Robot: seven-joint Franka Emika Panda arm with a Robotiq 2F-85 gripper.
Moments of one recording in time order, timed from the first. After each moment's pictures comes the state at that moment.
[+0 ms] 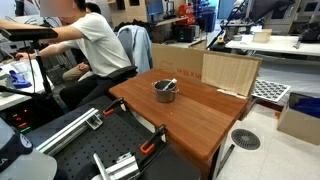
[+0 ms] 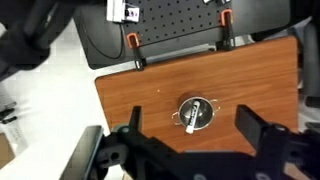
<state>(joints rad) -0.07 -0.54 0.01 -2.43 -0.05 1.83 0.13</state>
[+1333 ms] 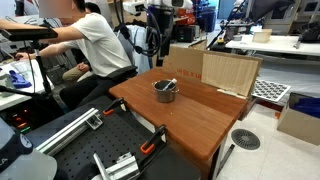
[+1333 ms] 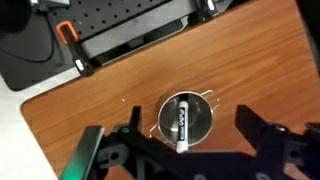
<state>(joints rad) -0.07 0.01 0.00 -2.33 0.15 2.15 0.21</state>
